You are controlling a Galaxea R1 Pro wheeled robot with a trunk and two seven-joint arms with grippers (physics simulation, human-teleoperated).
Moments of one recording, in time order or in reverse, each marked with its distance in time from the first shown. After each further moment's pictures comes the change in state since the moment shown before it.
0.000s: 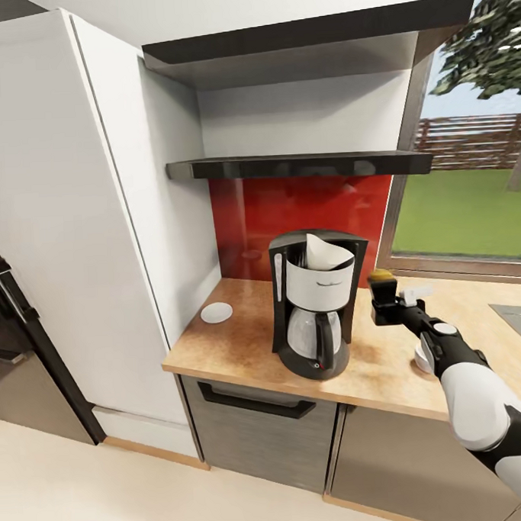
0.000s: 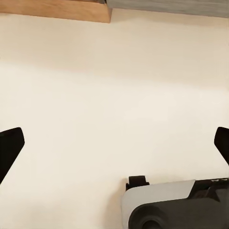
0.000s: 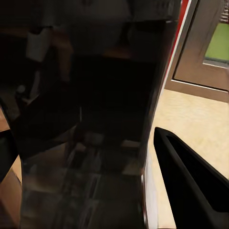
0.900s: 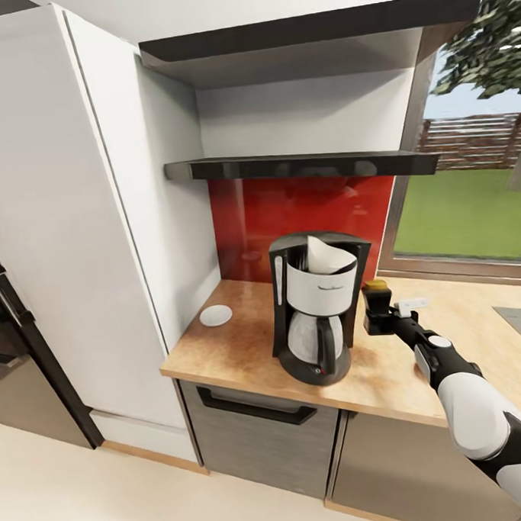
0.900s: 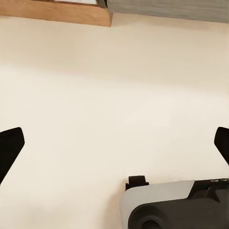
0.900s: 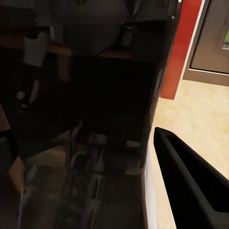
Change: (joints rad) left arm 0.000 0.000 0.003 0.000 0.003 0.002 0.000; right arm 0.031 0.003 -0.002 0.069 -0.060 -0.056 -0.005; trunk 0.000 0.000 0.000
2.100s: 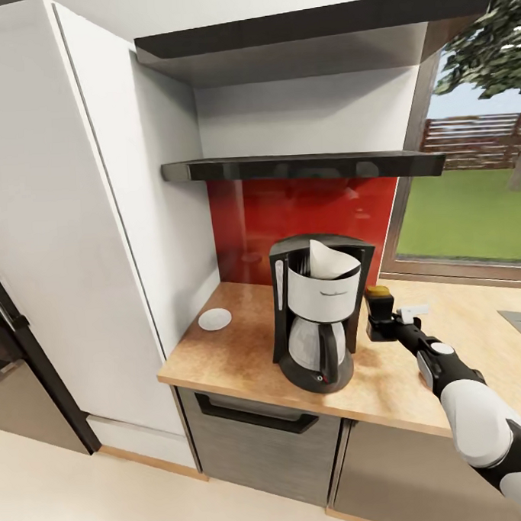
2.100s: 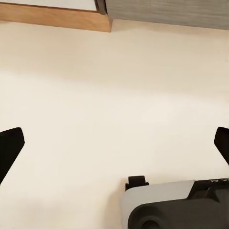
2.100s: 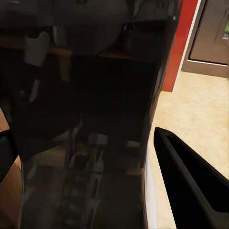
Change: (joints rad) left arm 0.000 -0.001 0.000 0.000 -0.001 0.000 0.000; right arm 0.028 -0.005 -0.006 -0.001 0.000 0.000 -0.008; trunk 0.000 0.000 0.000
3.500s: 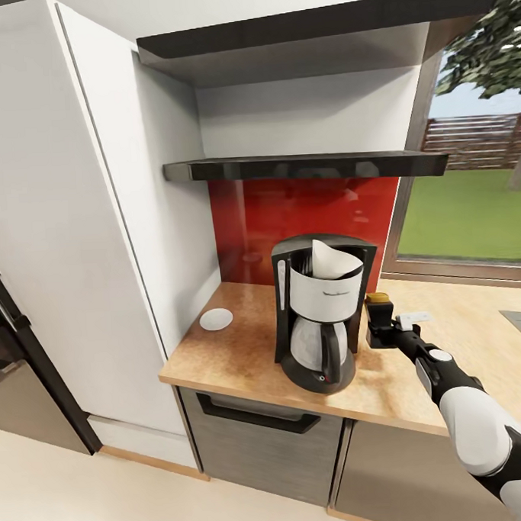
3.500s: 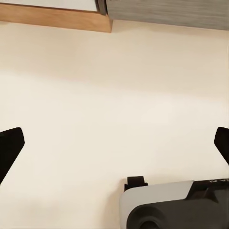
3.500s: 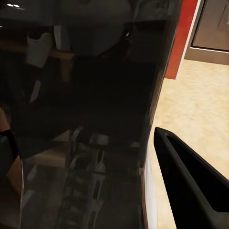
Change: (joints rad) left arm 0.000 -0.003 -0.001 0.000 -0.001 -0.001 0.000; right arm 0.027 0.008 -0.001 0.003 -0.003 0.000 -0.018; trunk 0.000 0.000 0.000
